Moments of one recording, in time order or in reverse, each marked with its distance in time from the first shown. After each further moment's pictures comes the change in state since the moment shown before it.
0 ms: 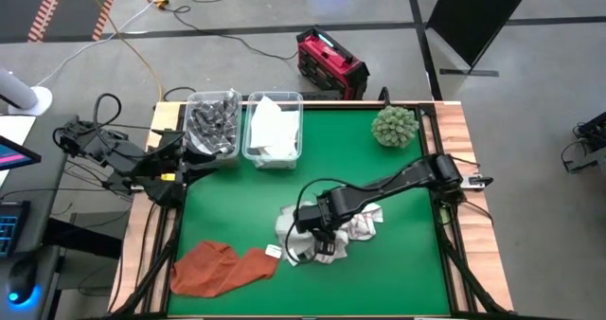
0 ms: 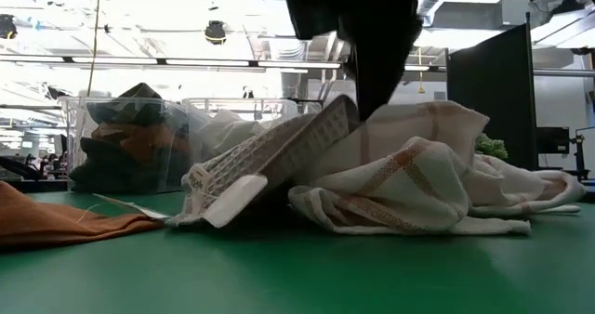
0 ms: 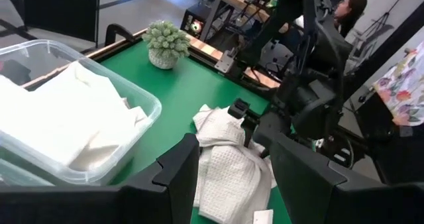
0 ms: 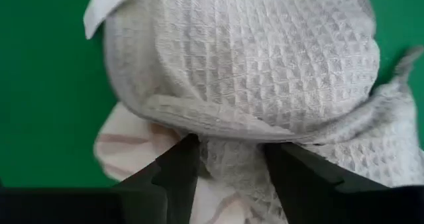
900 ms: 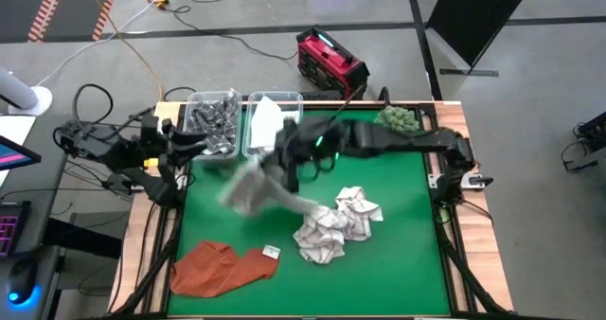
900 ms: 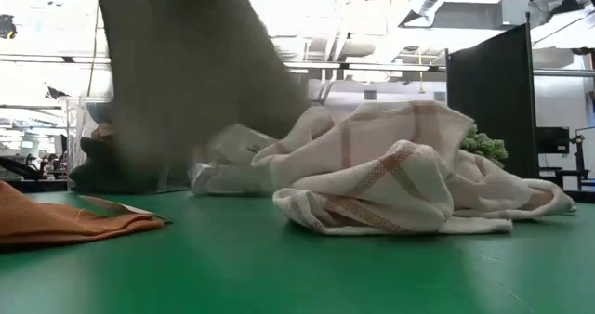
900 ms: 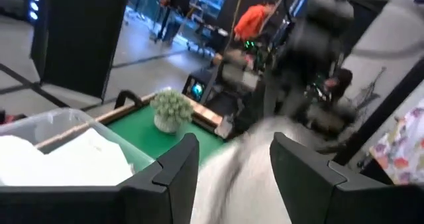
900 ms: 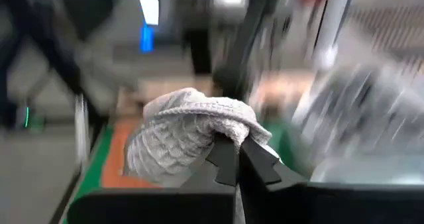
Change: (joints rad) left arm 0.000 -0.067 0.000 0.213 -0.147 0.143; right arm -0.248 -0.158 0.272 0.595 -0.015 -0.366
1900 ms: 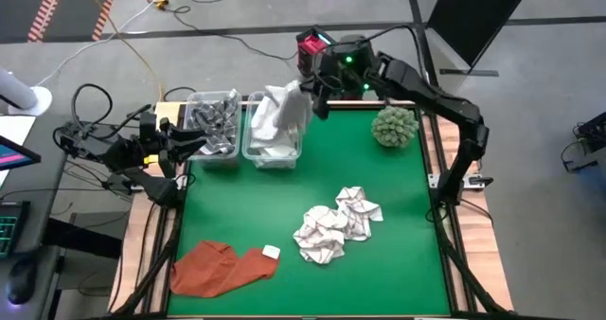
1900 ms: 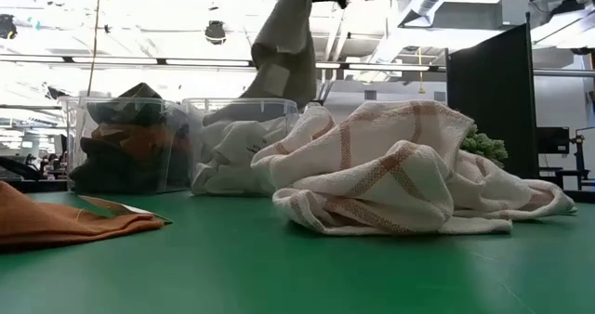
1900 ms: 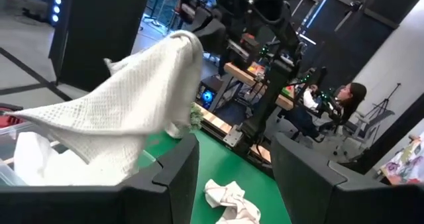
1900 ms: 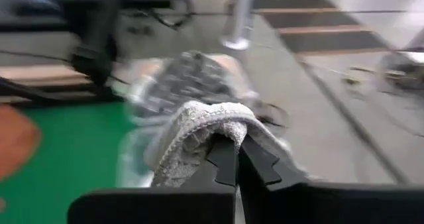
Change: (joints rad) left arm 0.000 -0.005 0.000 0.008 -0.069 -0.030; right arm -0.426 -0.123 0.018 -0.209 -0.113 -0.264
